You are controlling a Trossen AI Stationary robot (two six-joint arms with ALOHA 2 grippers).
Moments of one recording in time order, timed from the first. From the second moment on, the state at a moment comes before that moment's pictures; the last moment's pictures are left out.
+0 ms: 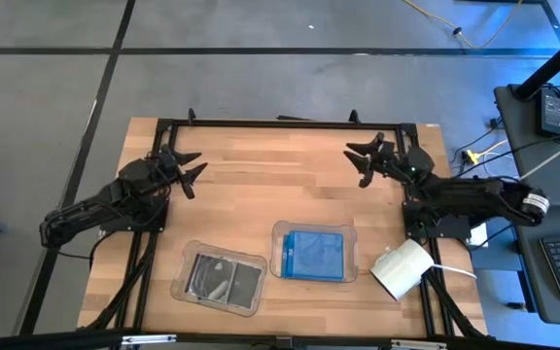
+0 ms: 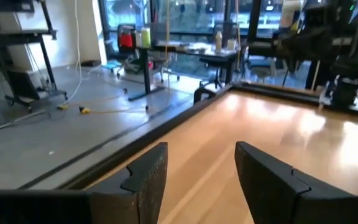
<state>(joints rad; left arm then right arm) 0.43 0.00 0.13 -0.20 -0.18 -0.04 -0.62 1.02 0.11 1.06 -0.25 0.13</state>
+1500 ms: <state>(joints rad) 0.44 0.01 0.04 -0.03 -0.21 -0.04 -0.68 0.01 0.01 0.39 -0.42 0.24</state>
